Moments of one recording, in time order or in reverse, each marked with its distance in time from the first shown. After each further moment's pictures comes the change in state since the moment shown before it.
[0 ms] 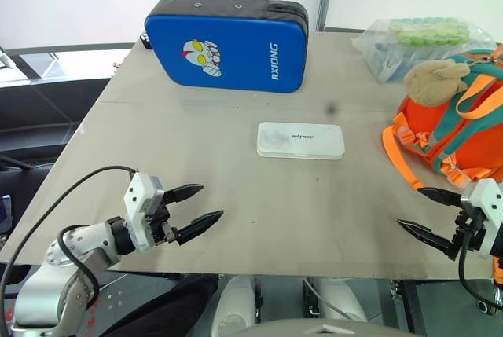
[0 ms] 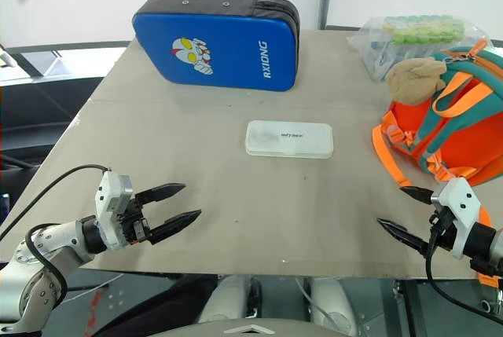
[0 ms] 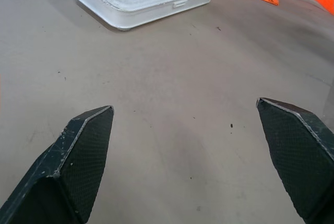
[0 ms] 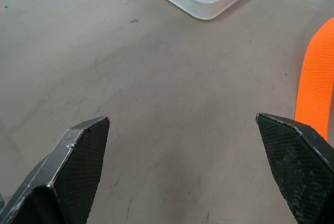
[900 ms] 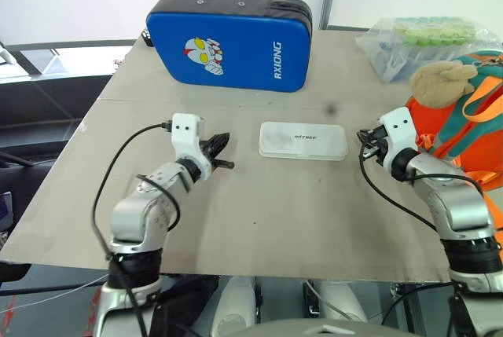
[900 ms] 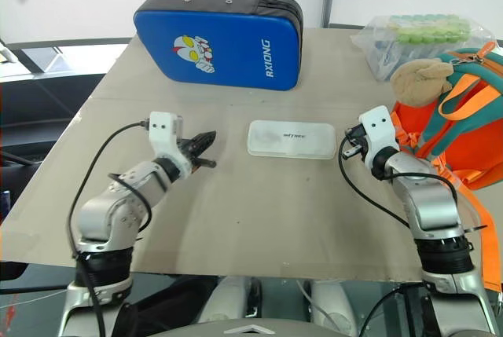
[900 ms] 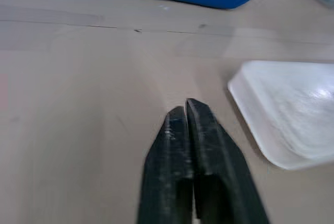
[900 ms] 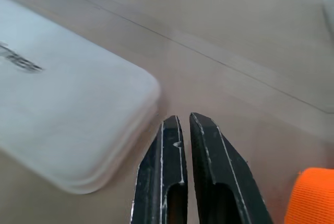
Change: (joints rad) left arm -0.610 -0.366 -0.209 0.191 0.161 0.325 0.804; right arm -0.783 0.318 0.486 0.356 -0.364 0.226 -0.622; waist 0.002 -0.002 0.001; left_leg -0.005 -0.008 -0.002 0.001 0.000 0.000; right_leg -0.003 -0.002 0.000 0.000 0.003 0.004
